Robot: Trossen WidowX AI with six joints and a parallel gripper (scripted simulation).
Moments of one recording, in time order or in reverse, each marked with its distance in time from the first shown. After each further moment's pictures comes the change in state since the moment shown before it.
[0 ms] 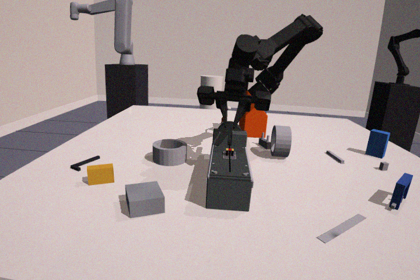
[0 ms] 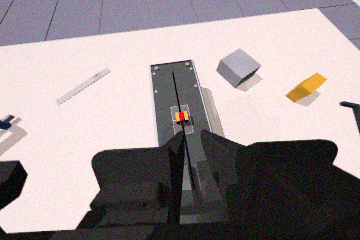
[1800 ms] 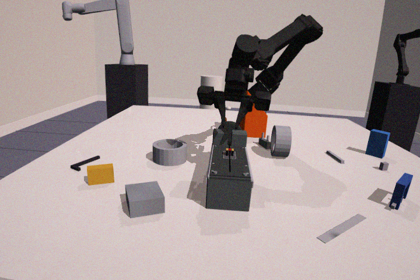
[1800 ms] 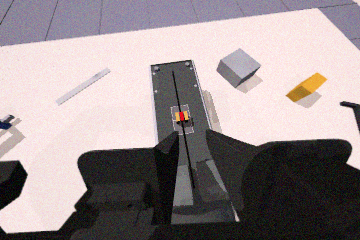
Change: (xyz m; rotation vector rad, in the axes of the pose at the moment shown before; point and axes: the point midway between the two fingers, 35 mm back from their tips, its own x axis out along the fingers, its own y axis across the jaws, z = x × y) arm 0.000 0.000 0.000 0.000 0.000 0.000
